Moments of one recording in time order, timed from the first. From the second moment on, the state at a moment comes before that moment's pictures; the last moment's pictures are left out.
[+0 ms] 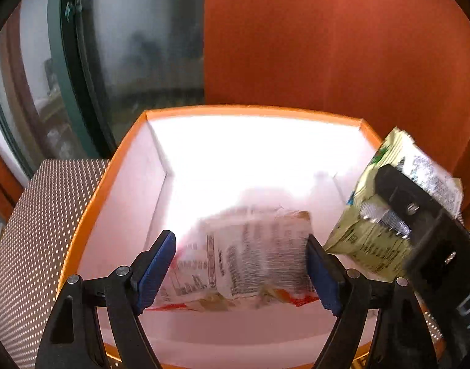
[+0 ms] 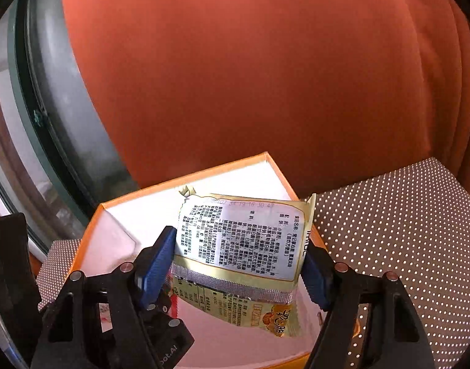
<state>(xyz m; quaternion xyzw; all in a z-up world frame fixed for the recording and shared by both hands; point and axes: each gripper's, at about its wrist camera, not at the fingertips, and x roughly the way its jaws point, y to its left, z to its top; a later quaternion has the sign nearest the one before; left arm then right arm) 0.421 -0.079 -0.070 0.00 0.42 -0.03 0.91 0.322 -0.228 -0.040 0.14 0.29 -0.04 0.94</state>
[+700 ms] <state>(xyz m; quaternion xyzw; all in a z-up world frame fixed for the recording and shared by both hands) 0.403 -0.074 -0.076 0.02 0.43 -0.03 0.90 0.356 -0.193 -0.069 0.10 0.35 -0.03 0.93</state>
